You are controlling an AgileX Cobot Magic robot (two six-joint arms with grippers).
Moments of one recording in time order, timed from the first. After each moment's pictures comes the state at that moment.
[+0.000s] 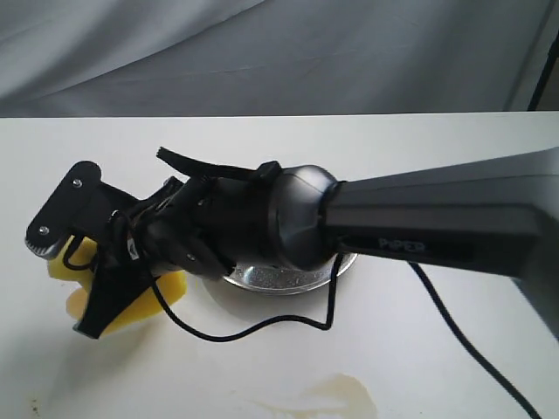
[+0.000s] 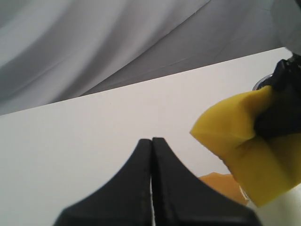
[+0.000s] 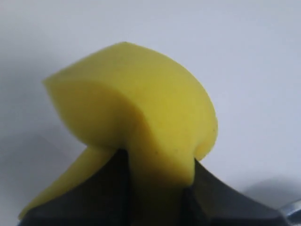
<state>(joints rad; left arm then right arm) -0.14 0.00 0.01 0.22 0.28 -0.02 1.01 2.11 -1.50 -0.10 0.25 -0.19</state>
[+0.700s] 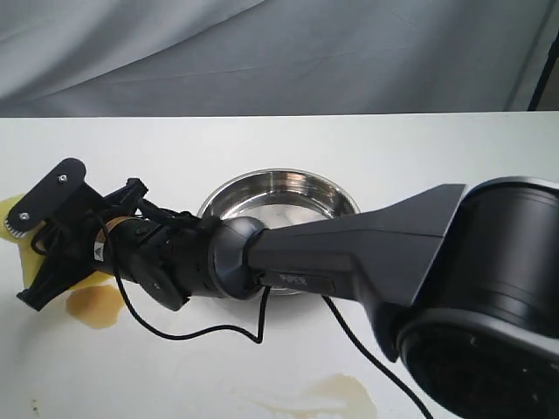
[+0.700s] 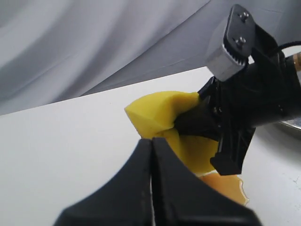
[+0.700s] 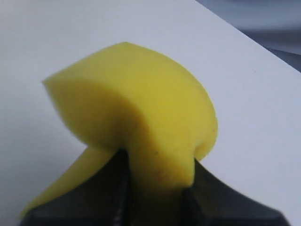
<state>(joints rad) -0.14 0.00 0.01 0.22 0.28 -0.02 1.01 2.38 -1.68 0.06 -0.21 -0.23</state>
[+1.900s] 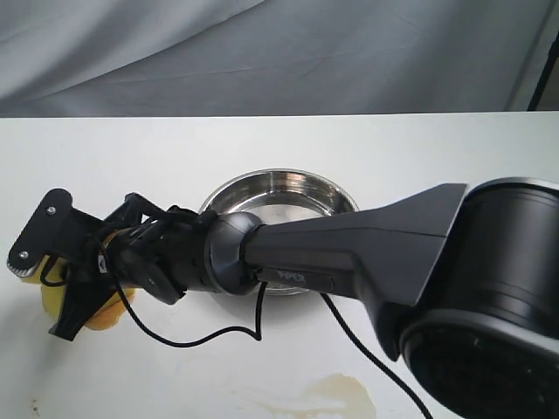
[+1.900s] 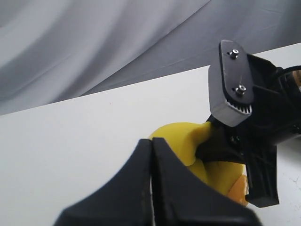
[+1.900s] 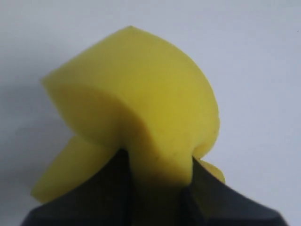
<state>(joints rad) -0.14 0.00 0.01 0.22 0.28 -0.02 1.01 2.38 -1.71 0.01 0.08 -0.38</state>
